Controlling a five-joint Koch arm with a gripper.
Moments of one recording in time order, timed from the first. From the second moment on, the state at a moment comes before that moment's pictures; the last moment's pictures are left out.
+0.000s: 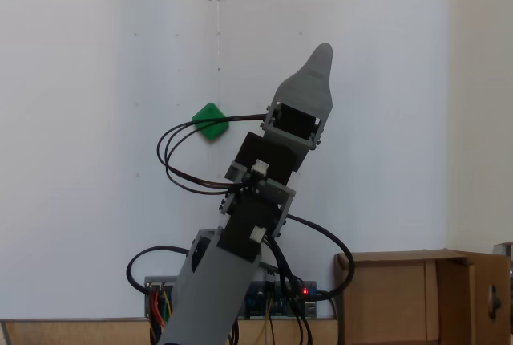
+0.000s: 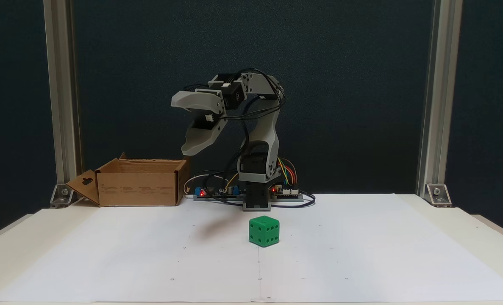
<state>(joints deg) 26.4 116.0 84.7 29.9 -6.5</state>
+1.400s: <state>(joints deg) 29.9 105.1 58.0 91.4 -13.3</state>
